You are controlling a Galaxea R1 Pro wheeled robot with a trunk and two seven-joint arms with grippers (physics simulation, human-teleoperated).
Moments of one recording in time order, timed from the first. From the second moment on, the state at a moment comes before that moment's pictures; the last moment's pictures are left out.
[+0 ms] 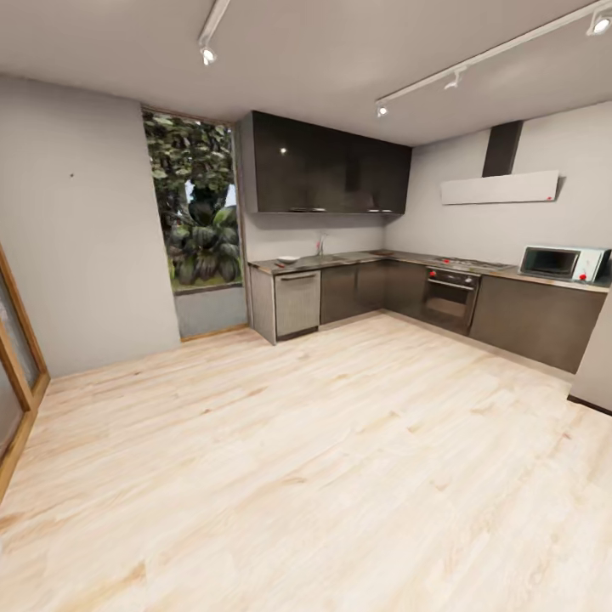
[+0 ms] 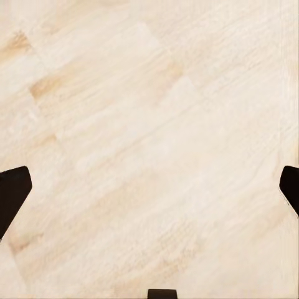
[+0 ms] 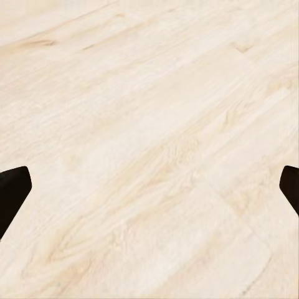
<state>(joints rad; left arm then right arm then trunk) 0.00 0.04 0.01 -0.43 0.00 -0.24 0.00 -0.01 0.01 0.00 -0.61 0.00 -0.27 -0.10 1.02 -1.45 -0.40</state>
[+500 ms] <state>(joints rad) 0.00 0.04 0.01 -0.43 0.00 -0.24 0.00 -0.01 0.01 0.00 -0.61 0.00 -0.27 -0.10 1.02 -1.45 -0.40</state>
